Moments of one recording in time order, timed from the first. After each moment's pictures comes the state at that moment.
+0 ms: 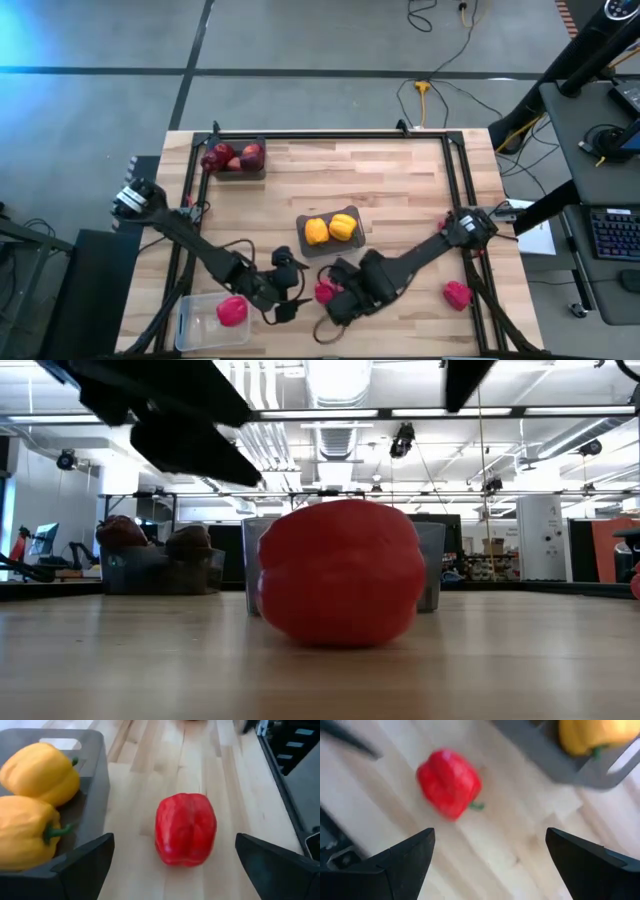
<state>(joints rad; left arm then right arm) -0.62 1.66 0.92 0.06 -0.55 -0.54 0.52 2.19 2.19 -1.45 0.21 1.14</state>
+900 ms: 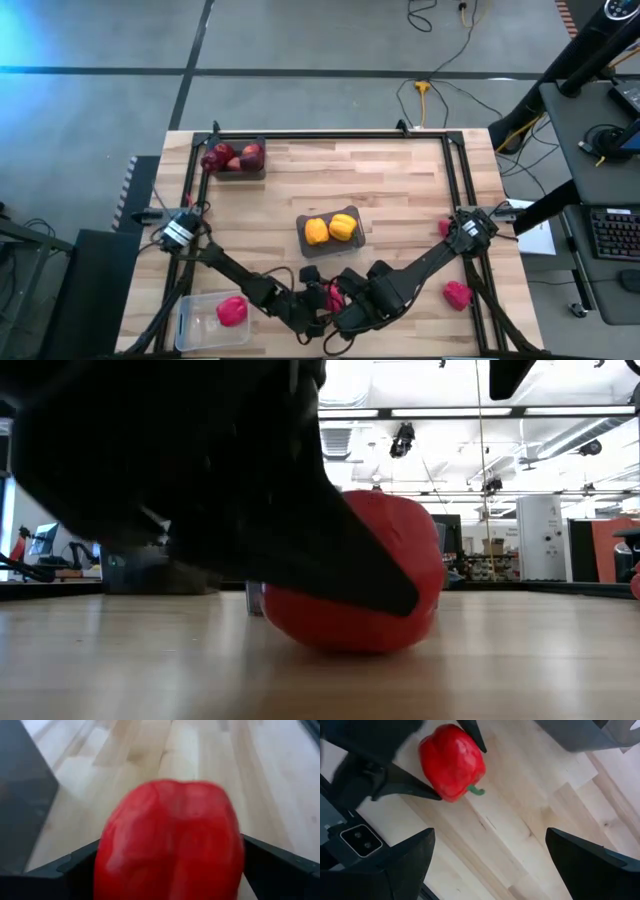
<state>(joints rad) -0.60 2.12 1.18 0.21 -0.61 -0.43 0.57 2.19 2.19 -1.46 0.18 1.26</state>
